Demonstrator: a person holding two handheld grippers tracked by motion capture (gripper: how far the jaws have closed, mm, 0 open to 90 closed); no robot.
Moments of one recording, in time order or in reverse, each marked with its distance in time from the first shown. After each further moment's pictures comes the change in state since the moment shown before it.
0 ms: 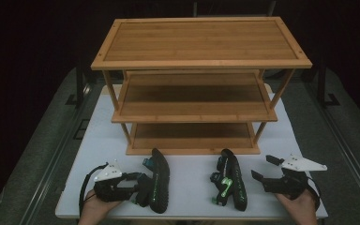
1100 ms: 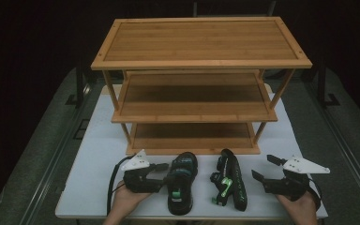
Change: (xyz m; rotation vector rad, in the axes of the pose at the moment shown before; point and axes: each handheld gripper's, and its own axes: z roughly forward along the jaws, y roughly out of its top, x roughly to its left) left arm -0.031 0.055 0.057 -0.115 -0.123 -0.004; right arm 0.006 0.003 -0.006 -0.037 -0.015 -0.013
